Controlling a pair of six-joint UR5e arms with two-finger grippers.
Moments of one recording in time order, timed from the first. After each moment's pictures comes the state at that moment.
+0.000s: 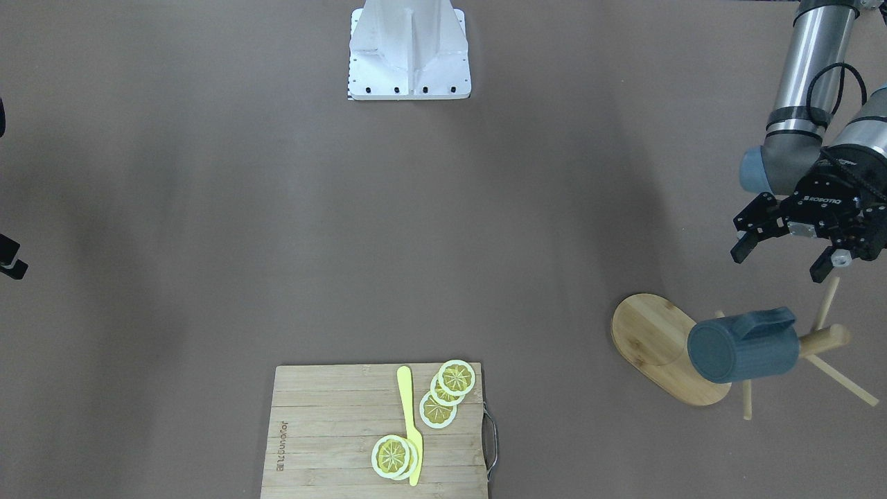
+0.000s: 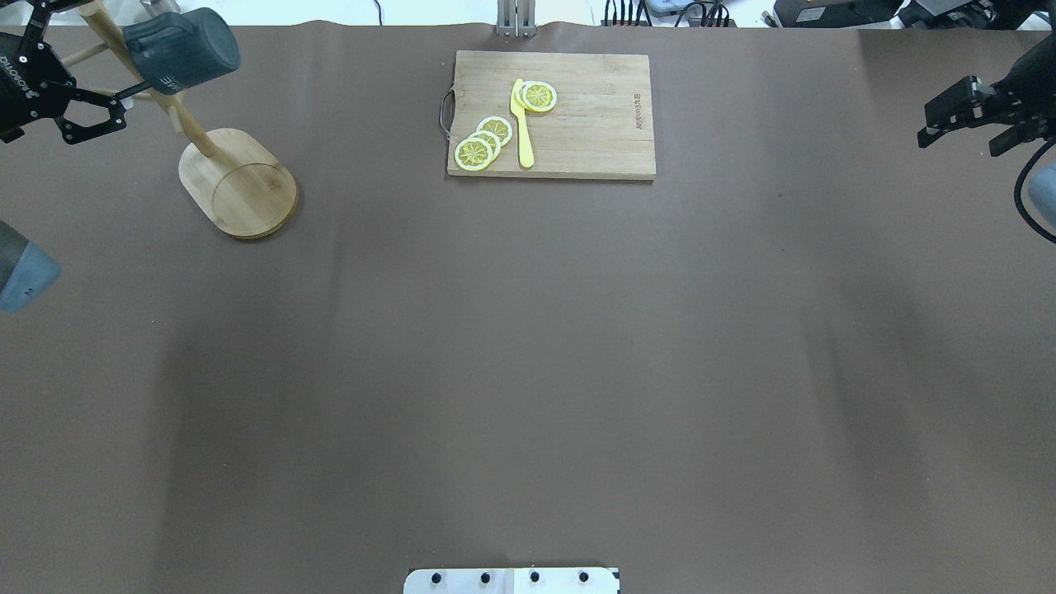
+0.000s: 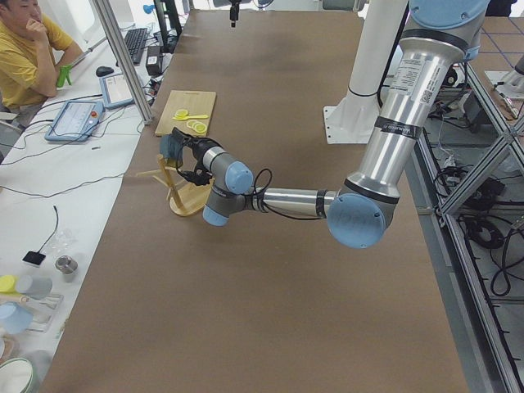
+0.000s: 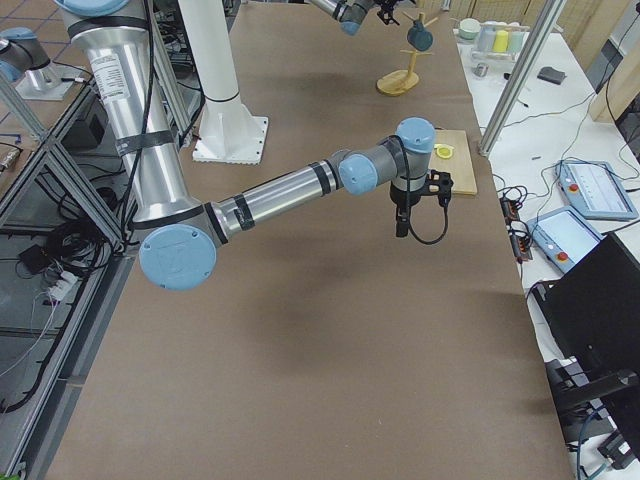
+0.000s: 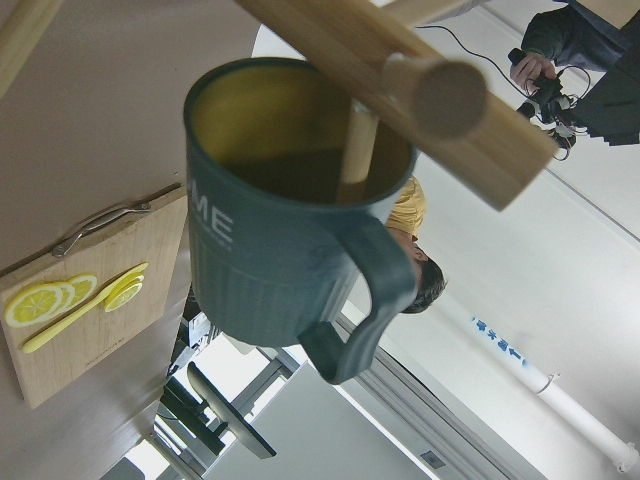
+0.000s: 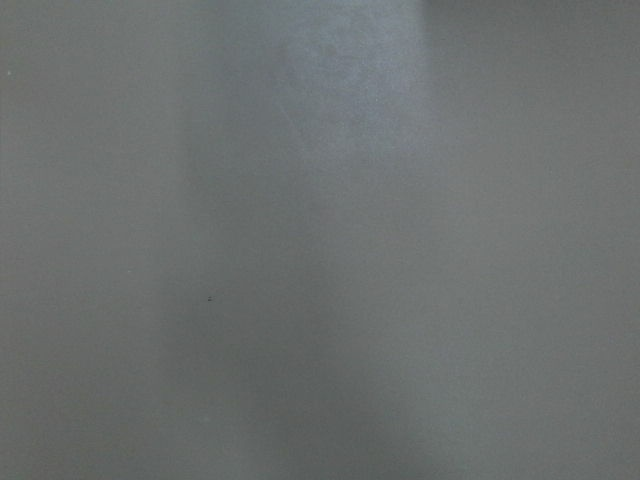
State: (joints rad) left arm -1.08 -1.88 -1.22 -3.61 -1.80 -2.94; right arm 1.26 -1.31 1.73 -1.55 2.31 0.61
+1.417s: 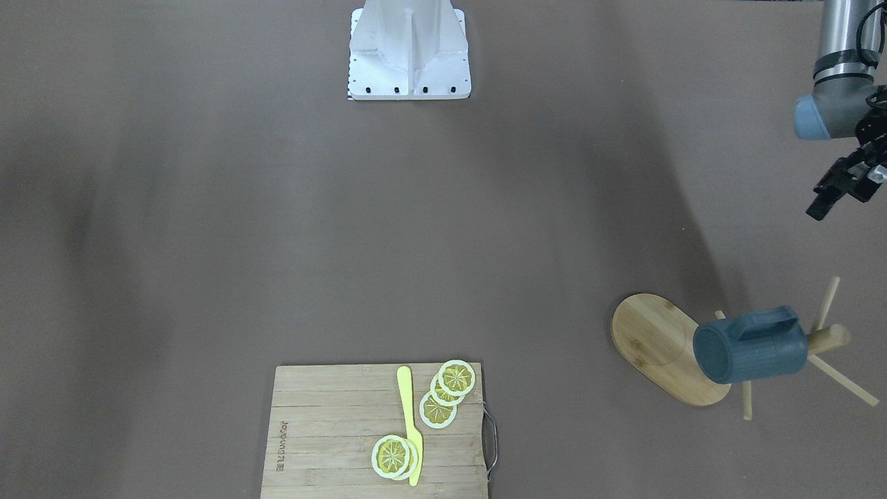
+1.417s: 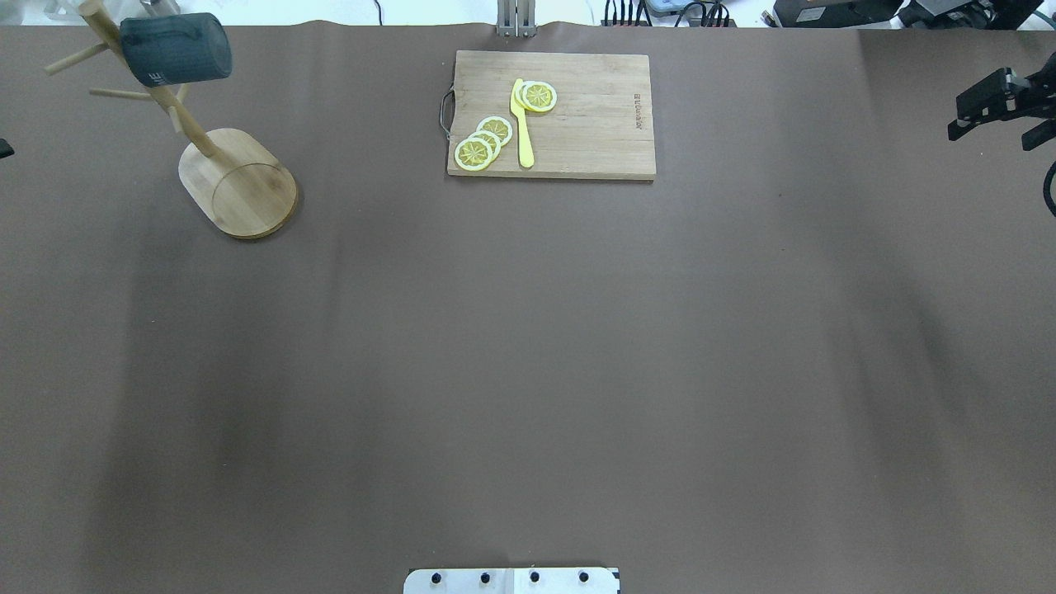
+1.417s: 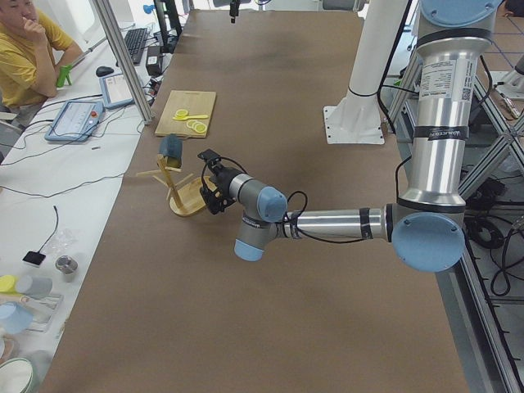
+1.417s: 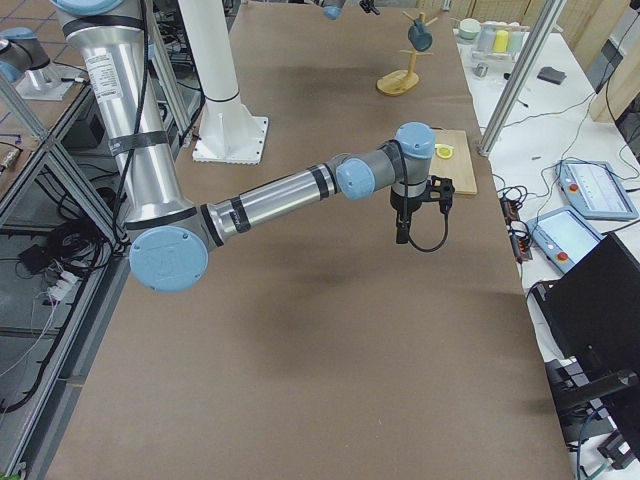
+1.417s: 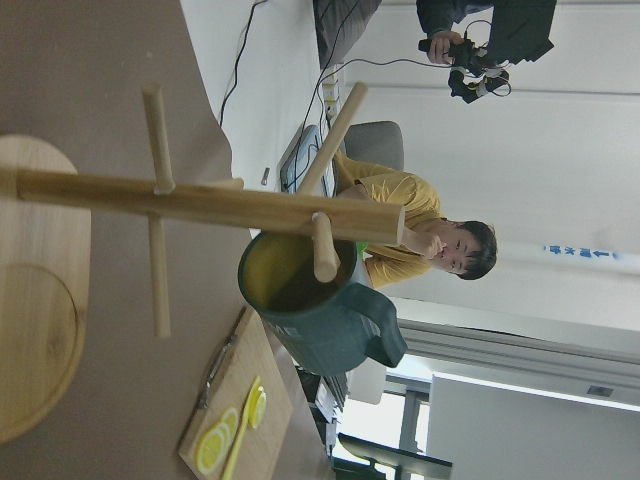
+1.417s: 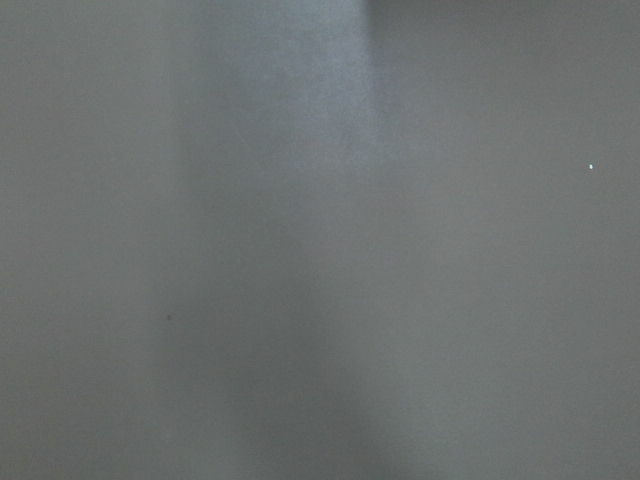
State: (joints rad) left arm -1.21 -1.59 -1.39 -3.50 -1.95 -2.05; right arm 1.31 -1.34 1.73 -1.55 2.29 0.60
